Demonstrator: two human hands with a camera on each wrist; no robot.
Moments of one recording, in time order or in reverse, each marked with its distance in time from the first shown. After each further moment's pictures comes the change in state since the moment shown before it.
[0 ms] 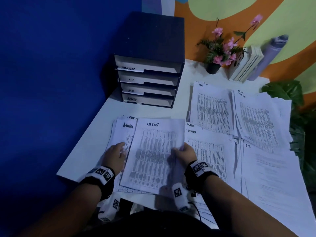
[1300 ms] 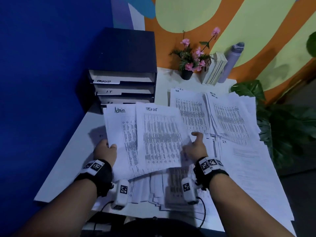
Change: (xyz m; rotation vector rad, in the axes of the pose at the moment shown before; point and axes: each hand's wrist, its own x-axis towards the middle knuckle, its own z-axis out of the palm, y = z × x) left_hand 0.016 0.084 -0.015 -0.250 0.246 -0.145; right_hand -0.007 -0.006 -0.094 -0.020 0.218 -0.029
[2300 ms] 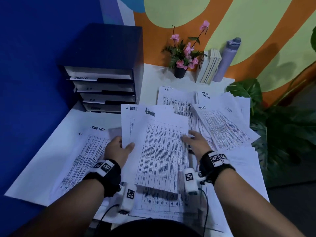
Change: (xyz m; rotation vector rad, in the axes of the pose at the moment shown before) left_hand -0.064 0.065 0.095 -0.178 -0.098 0.056; right_hand 0.068 0.036 -0.085 0.184 -0.216 0.026
